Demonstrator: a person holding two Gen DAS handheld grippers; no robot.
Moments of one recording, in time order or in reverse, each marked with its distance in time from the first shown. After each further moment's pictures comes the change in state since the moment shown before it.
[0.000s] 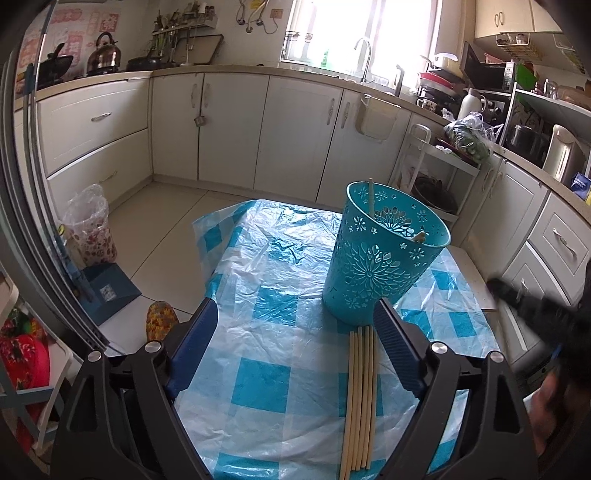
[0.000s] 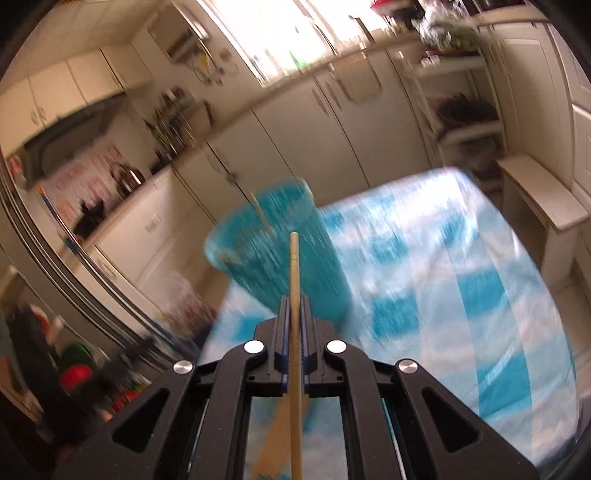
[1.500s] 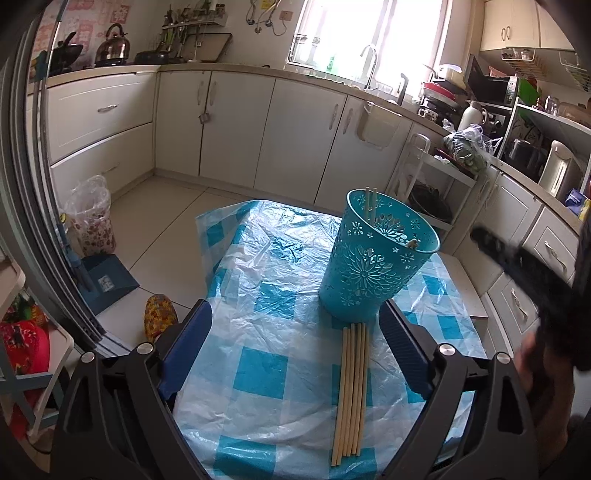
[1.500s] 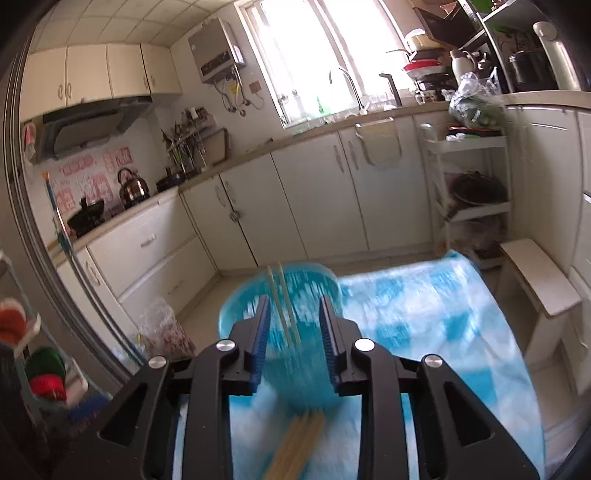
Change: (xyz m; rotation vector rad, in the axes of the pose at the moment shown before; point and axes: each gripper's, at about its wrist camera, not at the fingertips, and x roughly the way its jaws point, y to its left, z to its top) left arm -0.026 0.011 -0.004 -0.048 -0.006 -0.026; right arm -0.007 0.024 -0.004 -0.187 -0.095 -0.106
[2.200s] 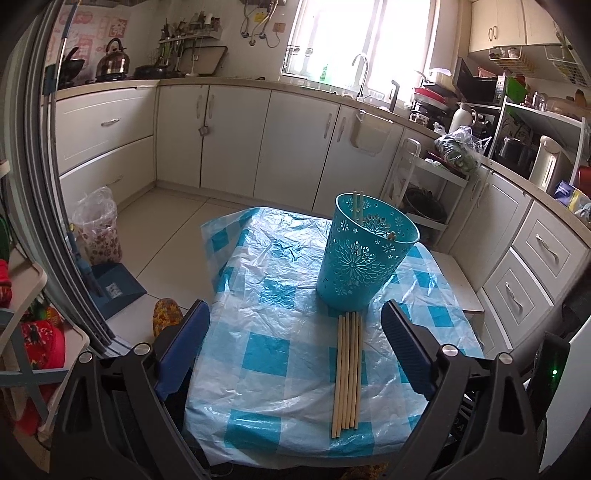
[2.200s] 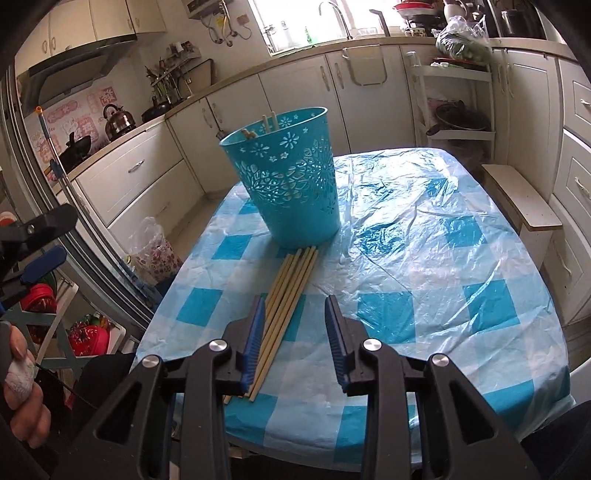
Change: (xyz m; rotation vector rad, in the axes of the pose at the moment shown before) left arm -0.050 -0.002 -0.015 0.035 -0.040 0.005; right arm -0.015 0.007 -0.105 0.007 0.246 -0.052
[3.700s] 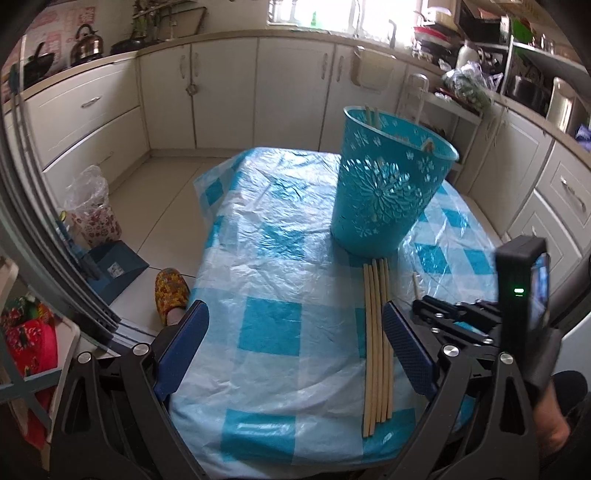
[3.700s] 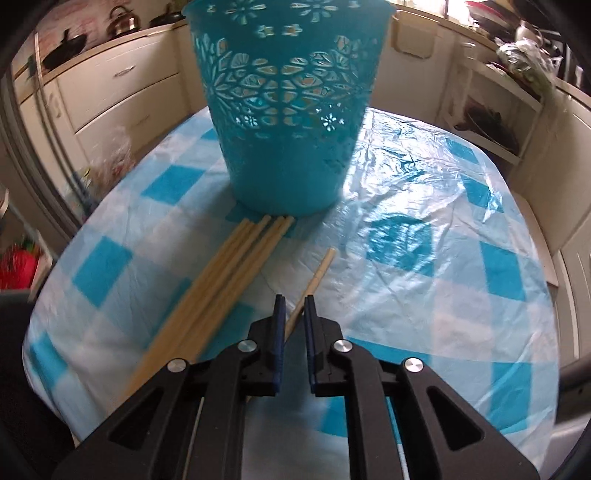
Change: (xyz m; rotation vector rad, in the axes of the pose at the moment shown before) left arm 0.098 -0.011 -0.029 0.109 0.218 0.052; right arm 0.106 -0.012 0.014 -0.281 0.229 -0.120
